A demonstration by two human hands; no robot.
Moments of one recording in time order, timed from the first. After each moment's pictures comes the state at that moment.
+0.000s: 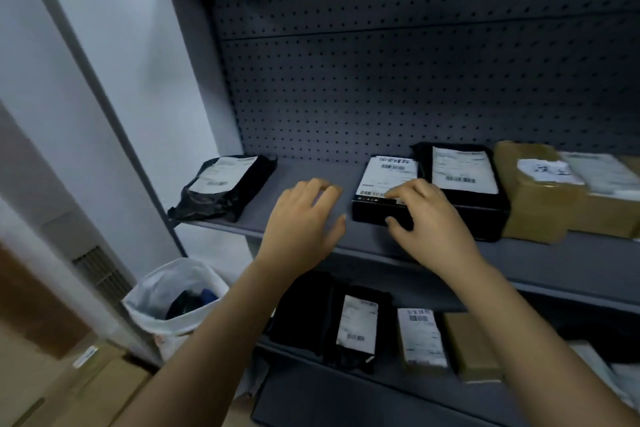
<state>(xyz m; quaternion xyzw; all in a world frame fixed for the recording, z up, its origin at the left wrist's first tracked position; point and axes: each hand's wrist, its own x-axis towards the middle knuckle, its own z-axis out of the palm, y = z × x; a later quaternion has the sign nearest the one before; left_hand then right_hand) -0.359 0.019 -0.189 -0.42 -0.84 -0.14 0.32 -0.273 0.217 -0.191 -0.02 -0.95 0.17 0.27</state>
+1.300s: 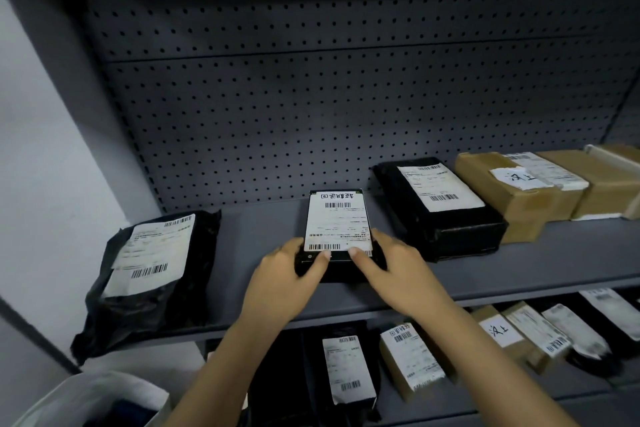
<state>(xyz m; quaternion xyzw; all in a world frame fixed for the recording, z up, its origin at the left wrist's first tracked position) -0.468 0.018 -0.218 -0.37 -0.83 -0.41 -0.03 -0.340 0.157 -0.213 -0.22 -0.89 0.34 0.23</state>
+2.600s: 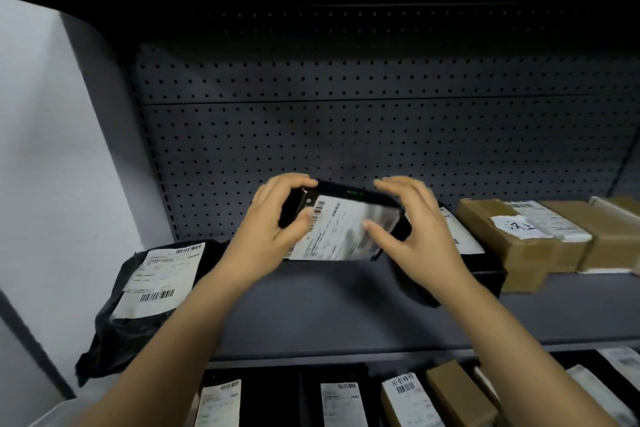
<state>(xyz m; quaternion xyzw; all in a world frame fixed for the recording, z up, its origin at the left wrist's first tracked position) -0.504 0.023 -0.121 -0.54 -0.69 -0.47 0.12 -0.344 0.197 -0.131 -0.07 -0.86 0.22 0.45</state>
